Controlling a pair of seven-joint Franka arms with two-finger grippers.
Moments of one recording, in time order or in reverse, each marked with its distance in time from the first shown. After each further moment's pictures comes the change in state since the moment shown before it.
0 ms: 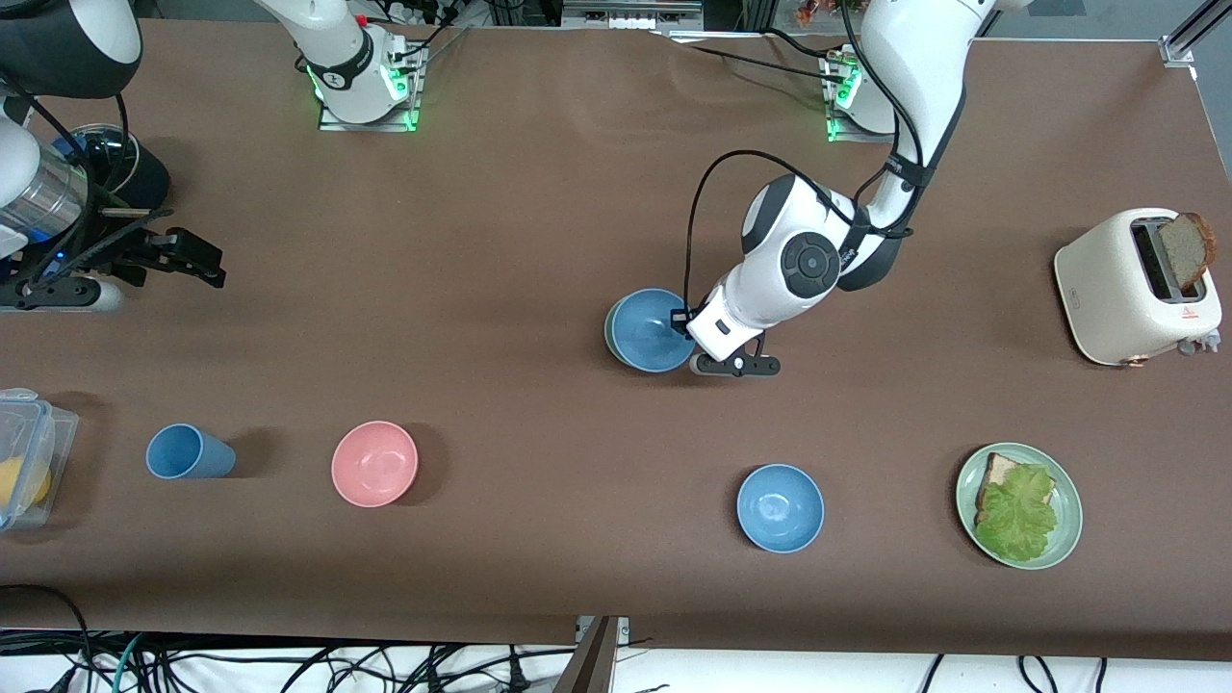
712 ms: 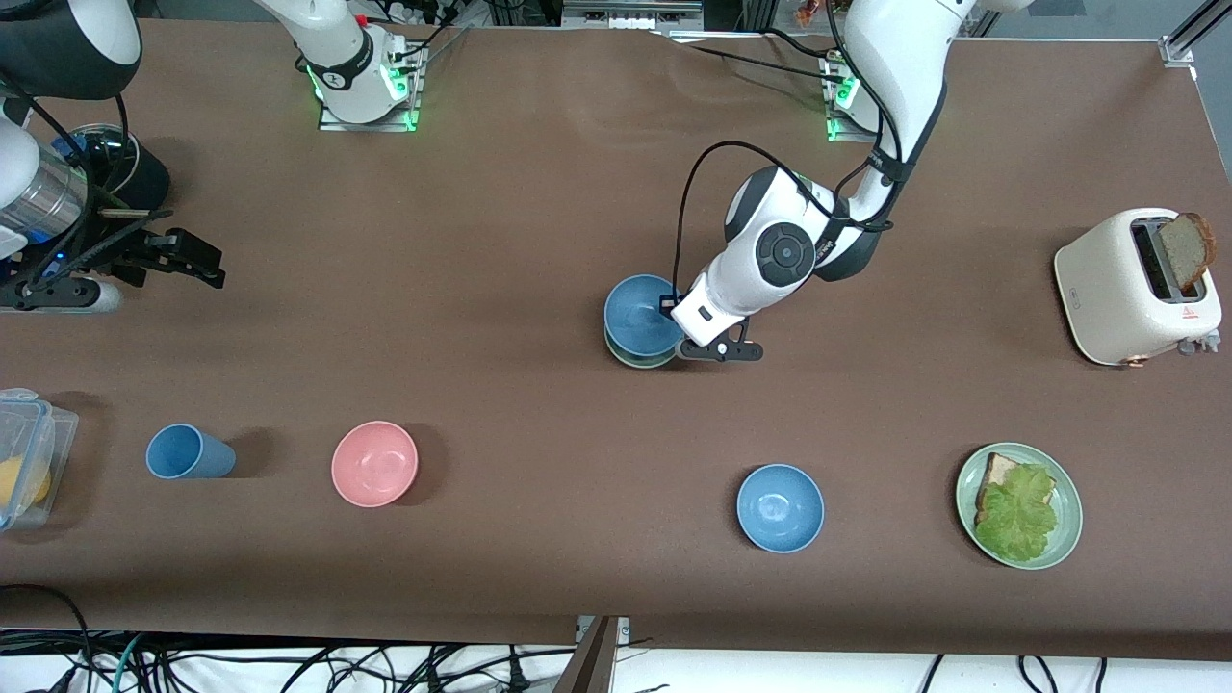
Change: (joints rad) left arm -0.040 0.000 0.006 -0.036 0.000 0.016 -0.022; right arm -0.001 0.000 -0.001 0.000 0.000 0.000 0.000
